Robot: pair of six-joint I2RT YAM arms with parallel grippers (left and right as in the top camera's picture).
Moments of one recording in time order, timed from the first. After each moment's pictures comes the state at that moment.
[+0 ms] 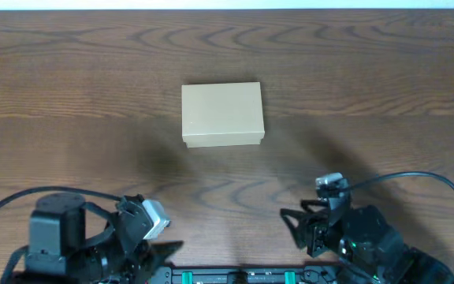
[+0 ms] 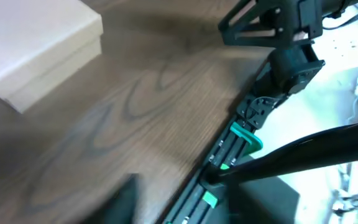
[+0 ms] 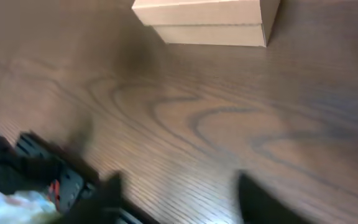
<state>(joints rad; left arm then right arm) -0.15 0.60 1.09 -1.47 0.78 0.43 0.82 0.43 0.65 -0.87 -0.01 0.64</state>
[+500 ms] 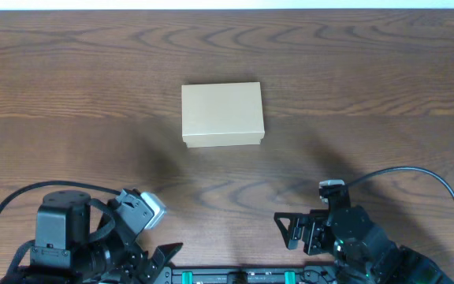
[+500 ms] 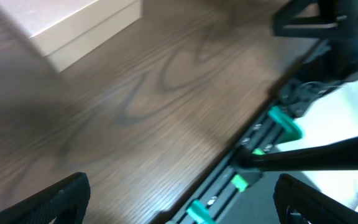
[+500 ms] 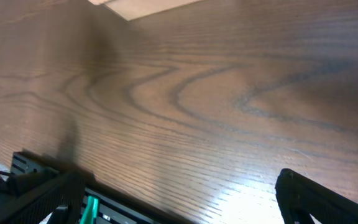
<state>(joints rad) -0.15 0.61 1.05 -1.47 0.58 0.40 0.82 0.43 0.58 -0.93 0.00 0.86</state>
